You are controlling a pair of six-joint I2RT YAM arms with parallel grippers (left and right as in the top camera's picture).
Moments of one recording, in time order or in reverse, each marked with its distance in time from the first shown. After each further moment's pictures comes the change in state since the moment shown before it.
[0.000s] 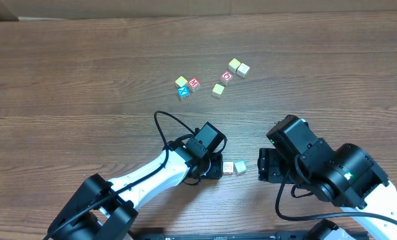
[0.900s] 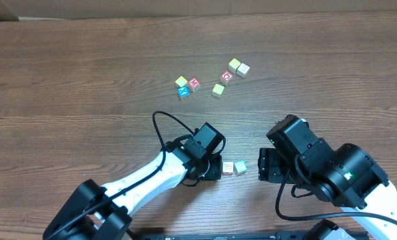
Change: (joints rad) left arm 0.000 -0.030 0.000 -0.038 0.007 0.023; right arm 0.000 0.000 0.000 0.000 0.005 0.000
